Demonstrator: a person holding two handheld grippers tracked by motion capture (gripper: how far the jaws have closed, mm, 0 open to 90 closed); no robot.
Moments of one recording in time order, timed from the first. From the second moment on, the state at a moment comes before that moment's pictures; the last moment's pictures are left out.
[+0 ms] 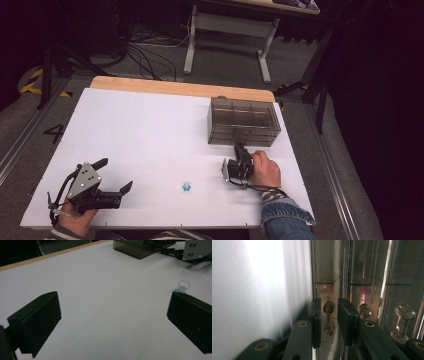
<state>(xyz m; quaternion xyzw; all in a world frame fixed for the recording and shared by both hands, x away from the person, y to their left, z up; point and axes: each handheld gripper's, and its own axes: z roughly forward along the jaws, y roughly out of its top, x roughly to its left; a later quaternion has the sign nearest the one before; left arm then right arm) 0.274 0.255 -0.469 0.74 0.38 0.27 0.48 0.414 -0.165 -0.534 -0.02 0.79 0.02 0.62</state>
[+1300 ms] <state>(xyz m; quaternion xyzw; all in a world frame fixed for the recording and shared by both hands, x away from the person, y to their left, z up) 0.277 0.253 -0.469 0.75 0.37 0.26 0.48 0.406 -0.165 -0.530 -0.01 0.79 0.01 0.61</state>
